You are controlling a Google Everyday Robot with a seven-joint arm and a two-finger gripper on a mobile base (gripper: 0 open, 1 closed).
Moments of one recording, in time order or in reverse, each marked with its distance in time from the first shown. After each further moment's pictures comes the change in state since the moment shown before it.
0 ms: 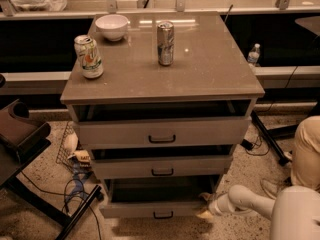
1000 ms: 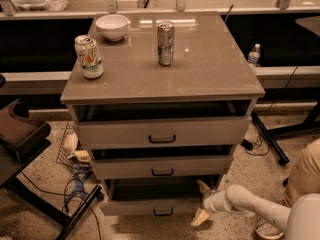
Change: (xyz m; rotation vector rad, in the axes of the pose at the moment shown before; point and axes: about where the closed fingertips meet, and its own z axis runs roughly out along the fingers) arm -0.059 -0.007 -0.013 0.076 -0.112 -0.129
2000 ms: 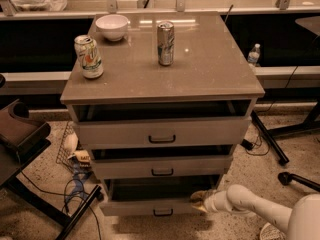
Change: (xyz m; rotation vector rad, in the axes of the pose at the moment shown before) arm 0.001 -0.002 -0.002 0.004 0.002 0.000
